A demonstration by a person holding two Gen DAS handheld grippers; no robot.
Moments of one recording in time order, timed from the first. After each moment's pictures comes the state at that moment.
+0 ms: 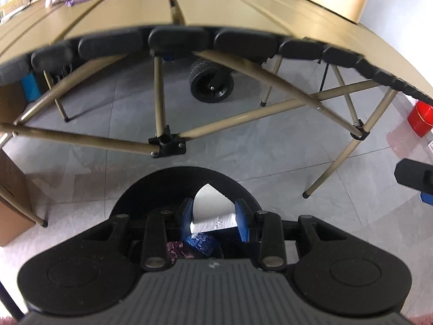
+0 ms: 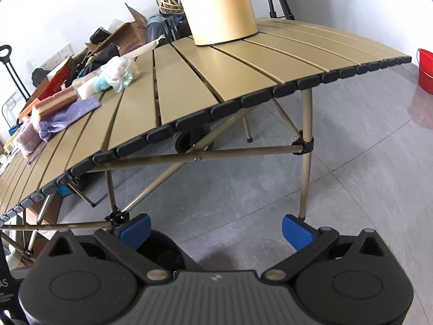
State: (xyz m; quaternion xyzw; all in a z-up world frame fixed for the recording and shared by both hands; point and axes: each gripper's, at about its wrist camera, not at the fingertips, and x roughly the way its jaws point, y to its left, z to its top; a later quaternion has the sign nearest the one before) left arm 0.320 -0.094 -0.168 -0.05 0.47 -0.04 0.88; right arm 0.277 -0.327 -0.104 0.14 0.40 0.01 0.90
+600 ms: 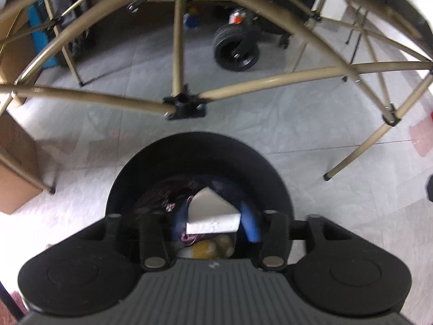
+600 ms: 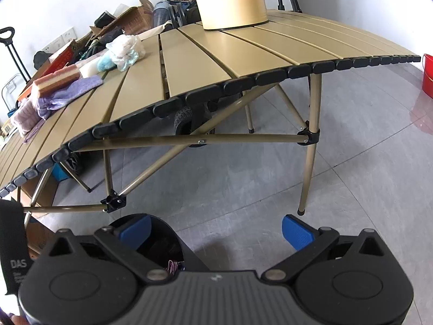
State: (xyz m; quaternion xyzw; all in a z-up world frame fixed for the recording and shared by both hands) left arm 0.332 -0.090 -0.202 -0.06 0.53 0.02 0.84; right arm 0.279 -0.315 -0.115 0.12 0.42 0.01 0.90
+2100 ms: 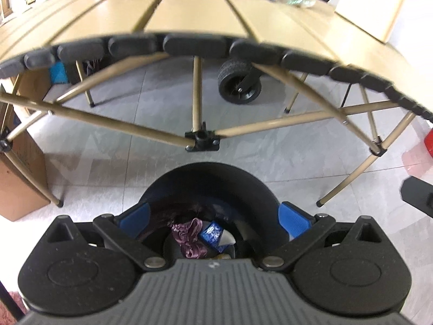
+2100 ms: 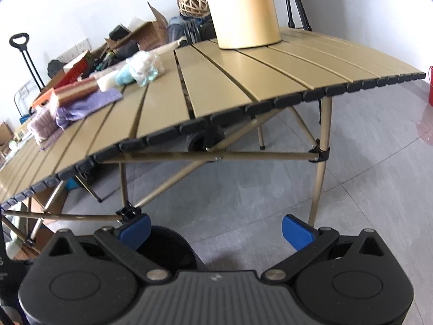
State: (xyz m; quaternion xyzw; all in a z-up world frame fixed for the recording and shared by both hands) left arm 0.304 -0.070 -0.153 -0.07 0.46 0.01 0.88; right arm 0.270 -0.307 -0.099 0.12 0.38 0.04 0.92
